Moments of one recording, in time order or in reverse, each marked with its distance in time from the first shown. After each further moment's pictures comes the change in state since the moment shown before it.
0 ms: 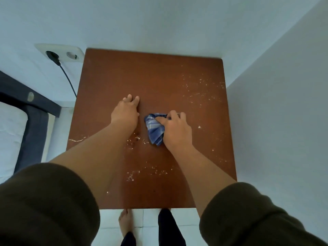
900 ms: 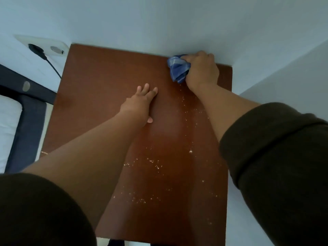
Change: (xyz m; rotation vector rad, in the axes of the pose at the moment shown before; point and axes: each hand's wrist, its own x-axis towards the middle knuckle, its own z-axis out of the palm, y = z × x) left_hand 0.073 0.072 -0.017 0.019 -0.211 0.060; right_hand 0.207 0.087 -0.076 0.026 0.221 -0.001
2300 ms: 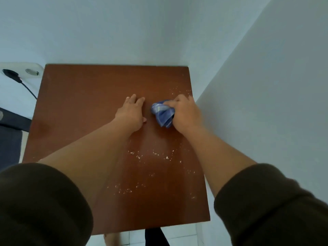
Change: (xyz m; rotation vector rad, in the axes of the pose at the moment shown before) left_hand -0.035 0.051 0.019 -0.022 0.135 0.069; right_hand -0.154 0.041 -0.026 0.012 -0.086 -0.005
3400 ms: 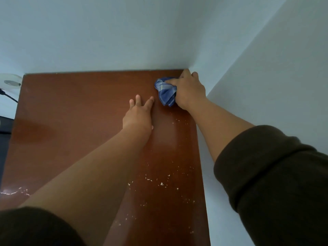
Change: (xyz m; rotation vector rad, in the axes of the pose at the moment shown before) left_hand 0.047 0.057 -0.001 0.058 -0.068 -0.087; right_hand 0.125 0.050 0.000 -0.043 -0.080 0.029
